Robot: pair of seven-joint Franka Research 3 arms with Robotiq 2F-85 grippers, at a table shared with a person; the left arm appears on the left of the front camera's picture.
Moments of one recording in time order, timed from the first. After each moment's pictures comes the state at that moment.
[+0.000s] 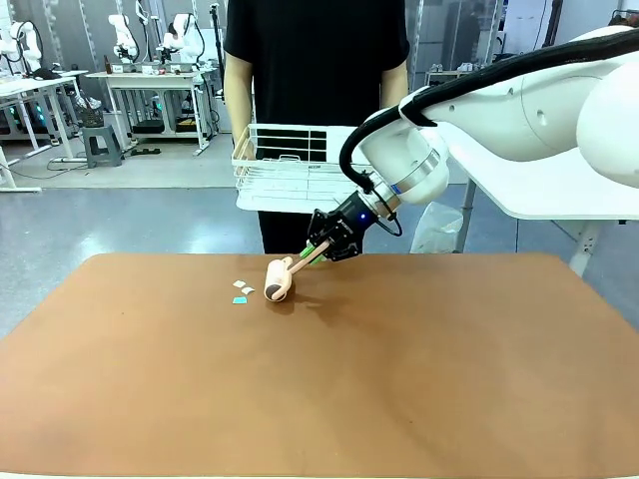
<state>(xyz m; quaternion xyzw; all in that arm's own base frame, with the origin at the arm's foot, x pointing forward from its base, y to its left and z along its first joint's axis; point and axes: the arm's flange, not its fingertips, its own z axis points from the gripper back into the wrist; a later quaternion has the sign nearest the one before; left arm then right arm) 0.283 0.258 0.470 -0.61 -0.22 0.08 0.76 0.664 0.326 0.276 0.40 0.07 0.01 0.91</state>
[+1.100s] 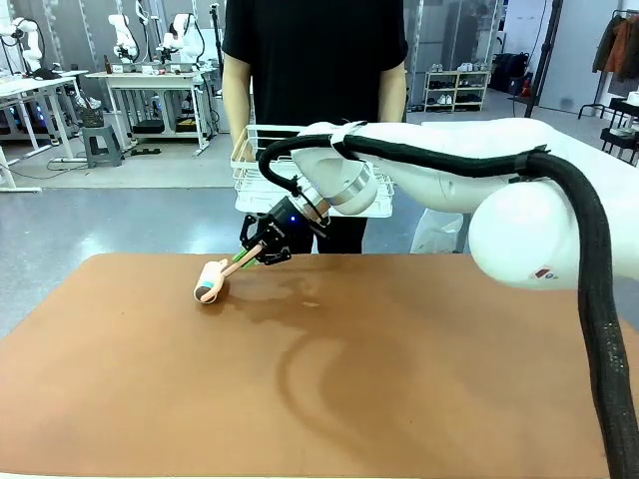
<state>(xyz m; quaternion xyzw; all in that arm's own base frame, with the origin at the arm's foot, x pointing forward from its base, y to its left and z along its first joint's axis) 0.283 0.258 0.470 -0.61 -0.22 0.08 0.76 0.668 0.467 0.265 0.41 0.12 0.02 0.91</state>
